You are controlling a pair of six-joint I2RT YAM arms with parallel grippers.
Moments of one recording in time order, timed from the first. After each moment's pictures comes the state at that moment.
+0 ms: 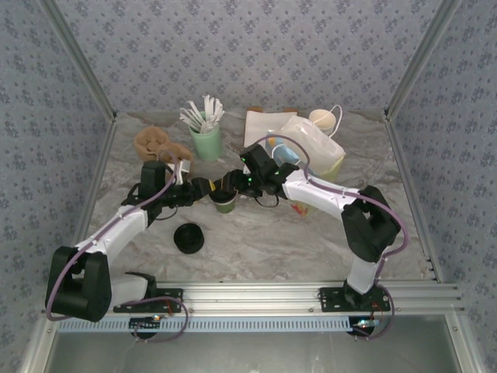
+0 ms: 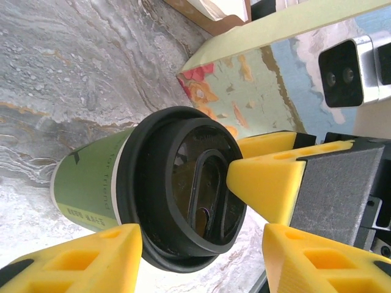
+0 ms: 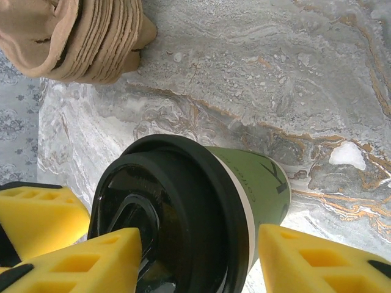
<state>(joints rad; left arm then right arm) -0.23 1.23 0.66 -0.09 0.72 -0.69 0.77 1.77 1.30 -0.34 -0.22 0.81</state>
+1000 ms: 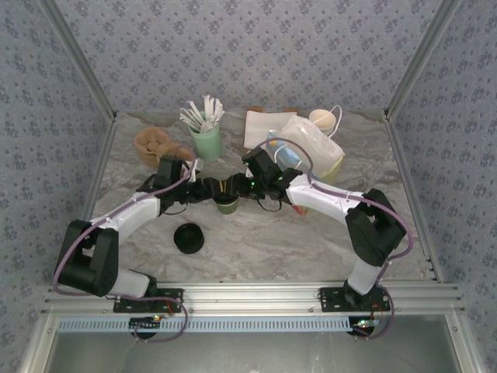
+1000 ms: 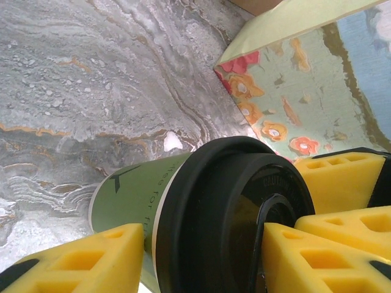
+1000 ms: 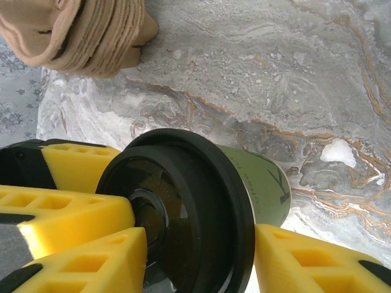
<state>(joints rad) -0.33 1.40 0.75 -0.12 0.59 -0.57 0.77 1.72 1.20 -0.27 -0.21 0.78</state>
